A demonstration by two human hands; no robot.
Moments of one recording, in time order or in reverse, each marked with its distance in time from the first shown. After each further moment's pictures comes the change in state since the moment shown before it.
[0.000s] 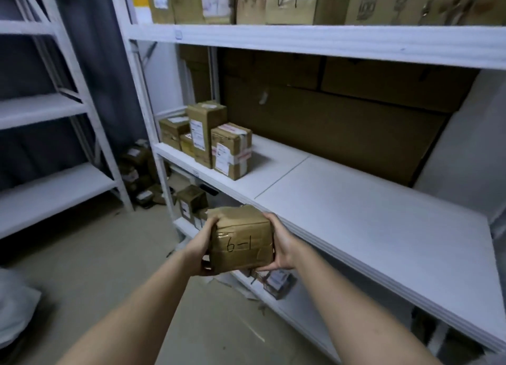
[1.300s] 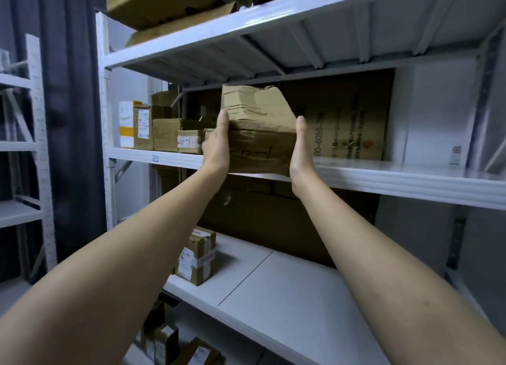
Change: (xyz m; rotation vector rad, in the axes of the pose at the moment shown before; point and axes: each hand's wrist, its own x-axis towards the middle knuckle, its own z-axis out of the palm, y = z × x) left_hand -0.234 0.268 0.135 -0.052 -0.118 1.268; right_hand -0.254 -0.256 0.019 0.055 0.476 -1.282
